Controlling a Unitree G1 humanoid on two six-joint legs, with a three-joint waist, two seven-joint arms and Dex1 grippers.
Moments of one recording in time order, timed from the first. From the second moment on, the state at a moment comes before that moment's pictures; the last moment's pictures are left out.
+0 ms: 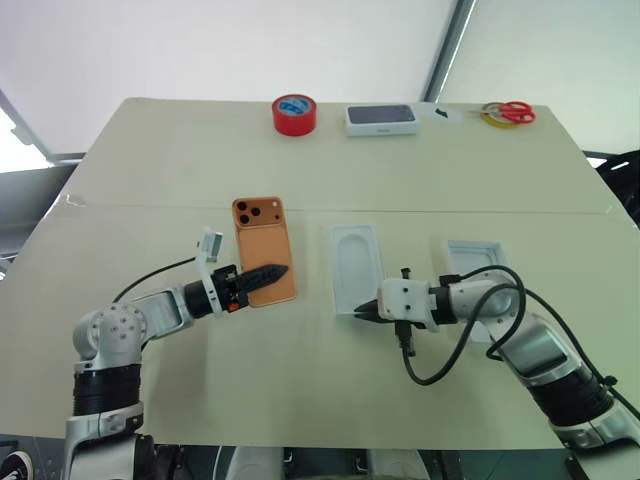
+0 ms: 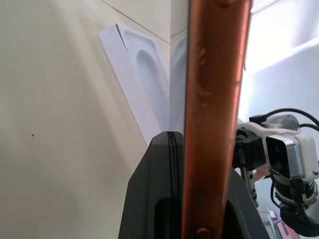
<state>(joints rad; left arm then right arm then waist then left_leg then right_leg) -0.34 0.41 0.29 -0.06 -1.04 1.21 -0.60 -0.33 -0.70 0.30 -0.24 0.00 0.24 1.12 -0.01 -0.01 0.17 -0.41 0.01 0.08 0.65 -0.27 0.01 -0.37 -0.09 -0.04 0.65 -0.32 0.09</state>
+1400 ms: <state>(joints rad) -0.52 0.21 0.13 0.15 -0.98 1.27 -0.57 -0.39 -0.76 0.14 -0.02 0.11 0.19 1.10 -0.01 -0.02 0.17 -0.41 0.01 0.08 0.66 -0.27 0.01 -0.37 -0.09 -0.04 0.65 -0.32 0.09</state>
